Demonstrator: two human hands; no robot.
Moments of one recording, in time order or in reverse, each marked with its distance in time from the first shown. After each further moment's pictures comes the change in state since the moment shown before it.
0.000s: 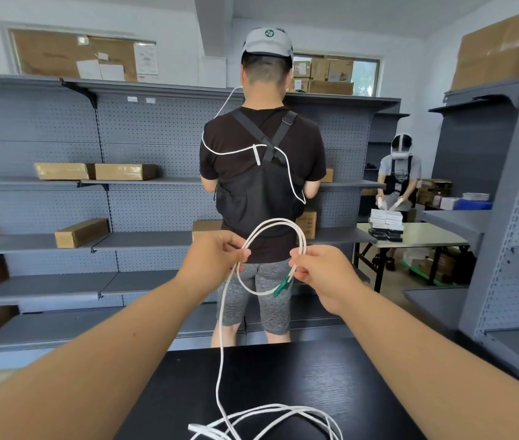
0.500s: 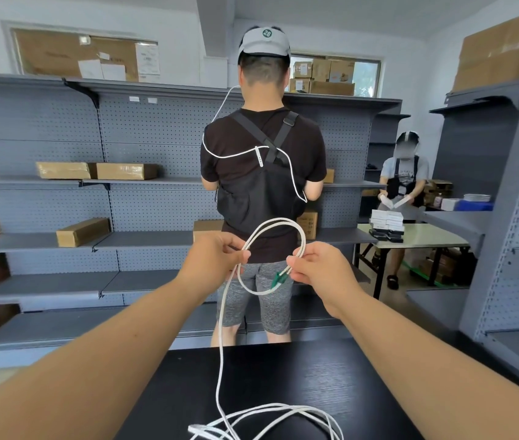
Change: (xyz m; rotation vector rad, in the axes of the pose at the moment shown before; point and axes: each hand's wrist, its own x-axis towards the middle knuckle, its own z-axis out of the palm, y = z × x) left_hand -0.004 -0.002 -0.003 0.031 -0.023 -0.003; right_hand -0.004 0.006 0.001 -0.043 -0.031 -0.146
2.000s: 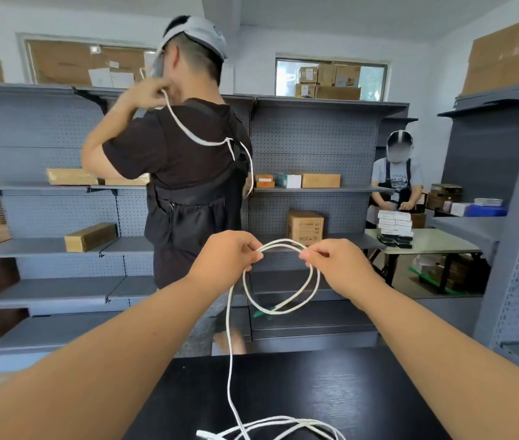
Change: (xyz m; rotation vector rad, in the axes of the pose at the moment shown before) left_hand 0.021 0.011 0.005 0.385 -0.009 0.174; right_hand 0.006 -0.033 -0.021 -0.699 -0.068 -0.266
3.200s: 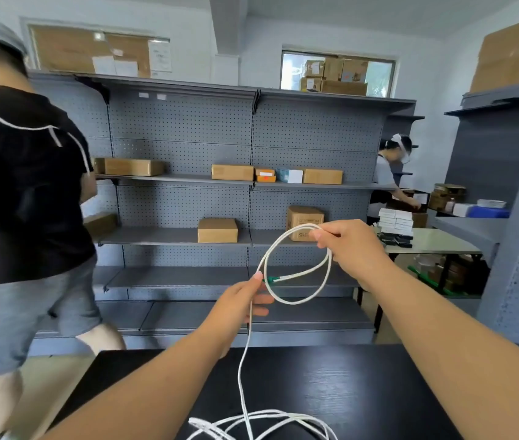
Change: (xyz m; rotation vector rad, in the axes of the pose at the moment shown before) left_hand -0.042 -0.019 0.072 -0.753 -0.132 -0.432; right_hand 0.013 0.009 -0.021 0.068 0.071 0.033
